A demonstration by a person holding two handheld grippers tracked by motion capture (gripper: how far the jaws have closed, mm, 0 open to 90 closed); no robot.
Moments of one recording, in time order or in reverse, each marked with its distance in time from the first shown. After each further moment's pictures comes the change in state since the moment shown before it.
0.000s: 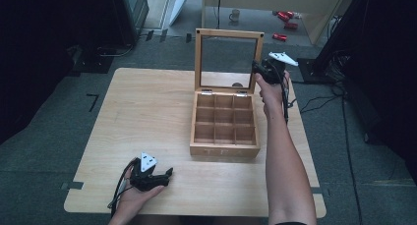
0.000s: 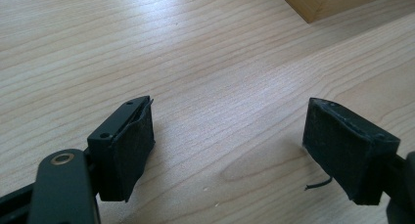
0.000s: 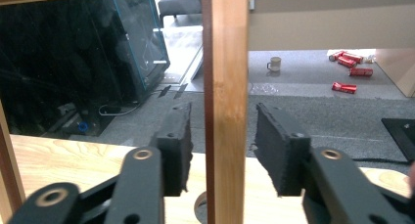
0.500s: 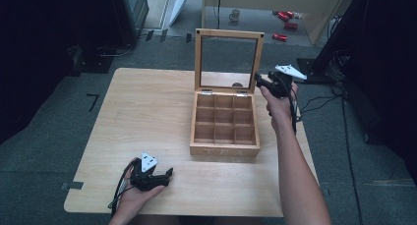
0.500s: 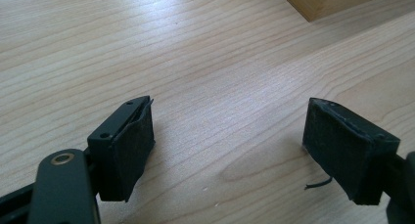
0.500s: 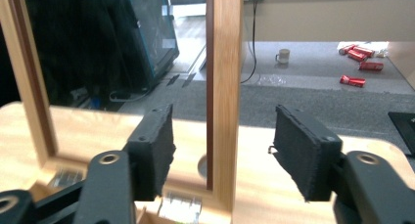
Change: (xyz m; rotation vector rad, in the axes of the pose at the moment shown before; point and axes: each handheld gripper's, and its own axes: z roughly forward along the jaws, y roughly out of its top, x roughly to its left) left arm -0.001 0.000 0.000 0.002 0.005 0.006; right arm -0.008 -0.025 -0.044 0.032 0.045 -0.029
